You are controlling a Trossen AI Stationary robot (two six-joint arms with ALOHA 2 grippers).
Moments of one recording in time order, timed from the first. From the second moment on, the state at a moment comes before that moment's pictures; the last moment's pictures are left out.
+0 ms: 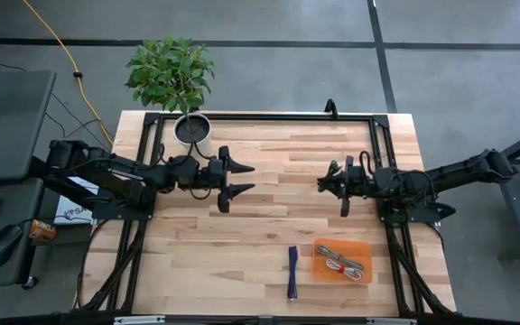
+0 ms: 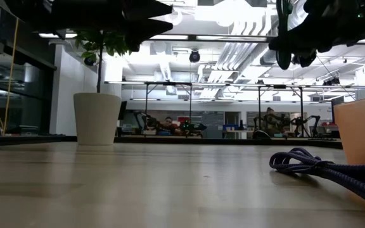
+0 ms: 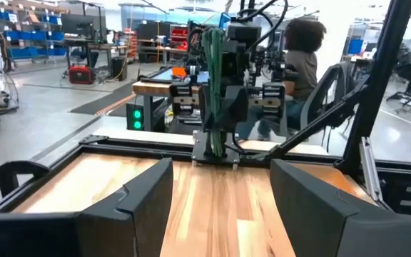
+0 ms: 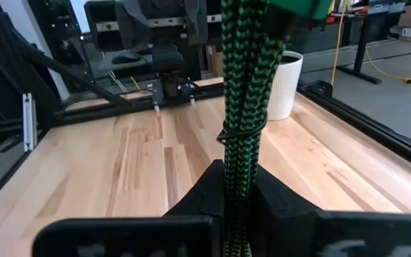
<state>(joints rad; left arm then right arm) 0.12 1.30 0.54 0.77 -0.06 -0.05 0.16 0.66 0.28 0.24 0.33 0.16</state>
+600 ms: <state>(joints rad) 0.12 1.30 0.54 0.77 -0.06 -0.07 0.16 0.66 0.28 0.25 0.33 0.16</state>
